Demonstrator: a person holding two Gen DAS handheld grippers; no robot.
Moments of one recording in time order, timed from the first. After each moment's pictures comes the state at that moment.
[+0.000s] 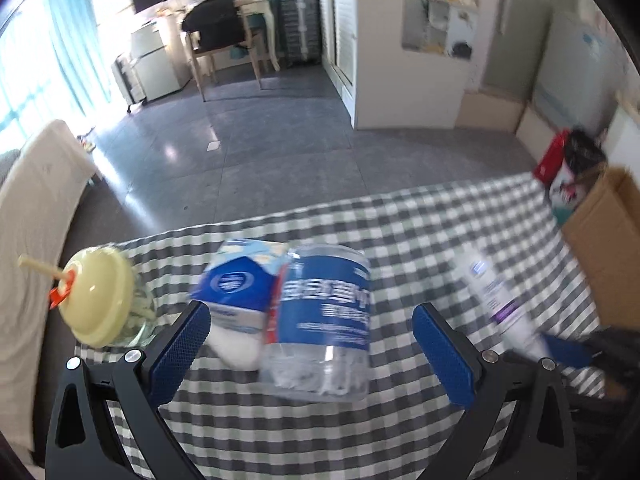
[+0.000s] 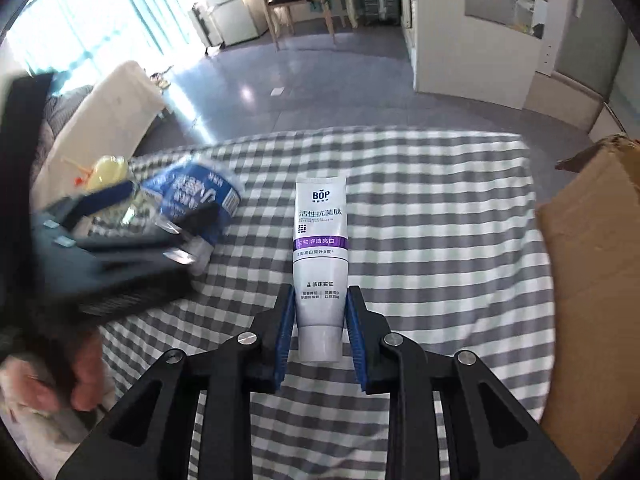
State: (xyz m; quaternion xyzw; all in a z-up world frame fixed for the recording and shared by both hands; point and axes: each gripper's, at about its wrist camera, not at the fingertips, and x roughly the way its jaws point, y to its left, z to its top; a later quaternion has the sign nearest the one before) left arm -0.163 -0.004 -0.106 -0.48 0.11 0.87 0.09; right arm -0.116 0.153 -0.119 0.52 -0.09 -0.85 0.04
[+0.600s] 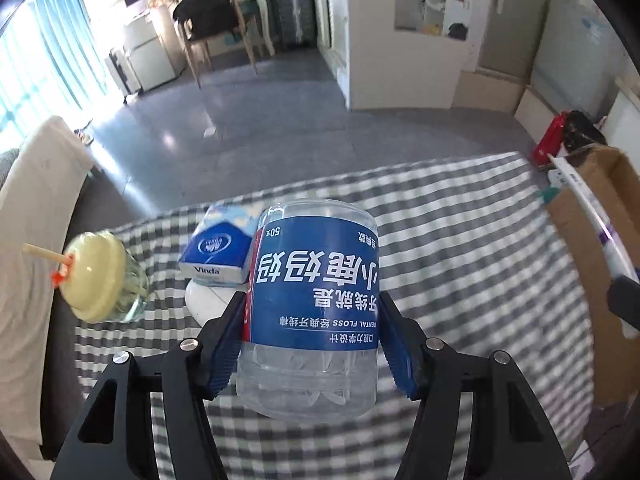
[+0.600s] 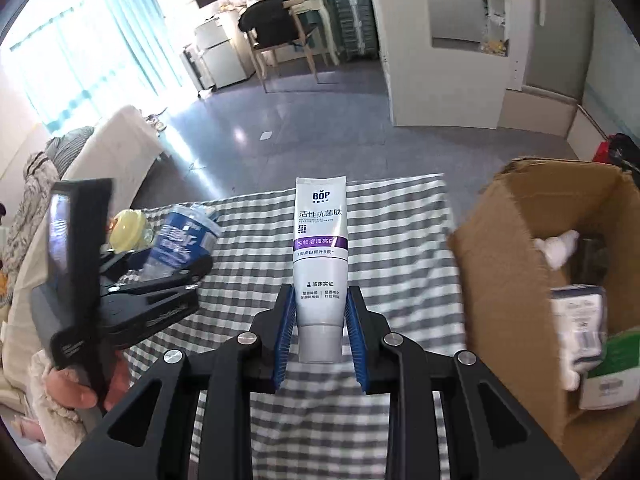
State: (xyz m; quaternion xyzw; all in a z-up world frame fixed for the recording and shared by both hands) left arm -0.131 0.023 -0.070 -0.49 0.10 0.86 0.09; right arm -0.065 0.203 -0.049 0.47 -0.12 -0.87 0.01
